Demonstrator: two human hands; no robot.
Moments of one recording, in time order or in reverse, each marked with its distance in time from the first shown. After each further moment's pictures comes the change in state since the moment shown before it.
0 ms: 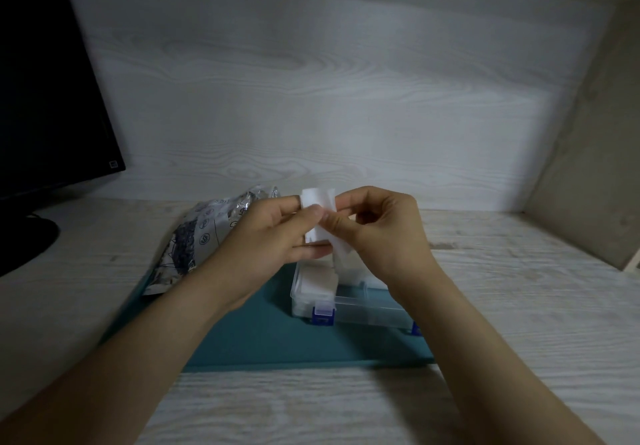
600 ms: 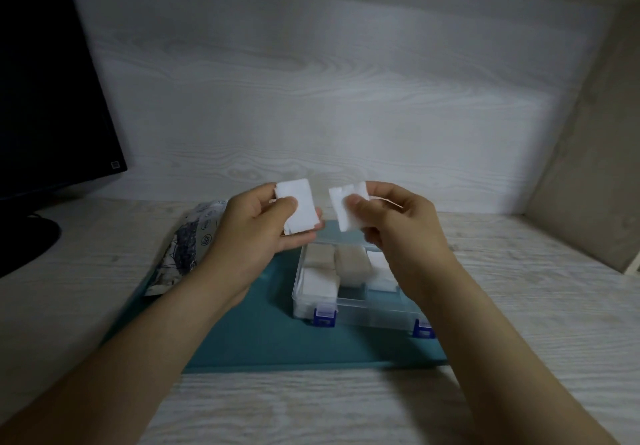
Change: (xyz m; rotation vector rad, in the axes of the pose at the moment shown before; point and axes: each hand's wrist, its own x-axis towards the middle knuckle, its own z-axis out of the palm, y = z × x) left_hand 0.005 0.001 -0.005 -0.063 0.297 0.010; right_hand 0.008 0.000 -0.014 0.196 0.058 0.181
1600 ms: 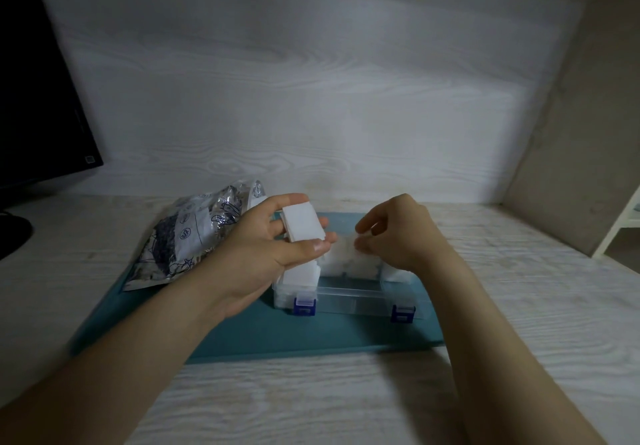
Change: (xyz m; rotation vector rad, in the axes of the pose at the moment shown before) left_hand -0.014 -0.016 0.017 -0.076 -0.198 -0.187; right_hand 0.017 0.005 -0.041 -0.999 -0.061 -0.010
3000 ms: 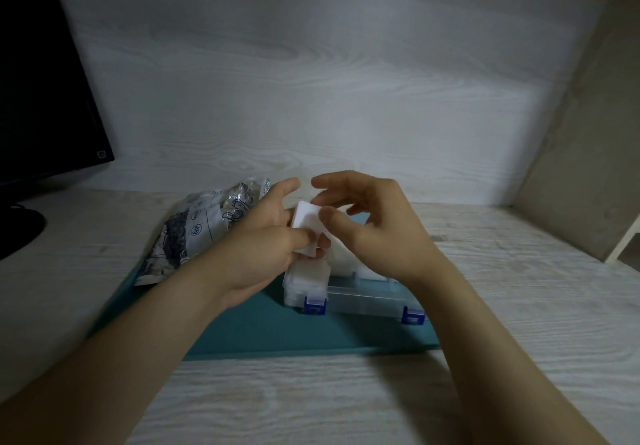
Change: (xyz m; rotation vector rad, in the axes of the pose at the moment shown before) left_hand 0.003 0.011 -0.006 0.086 -0.013 0.030; right_hand -0.022 -0.040 0.014 0.409 0.020 -0.510
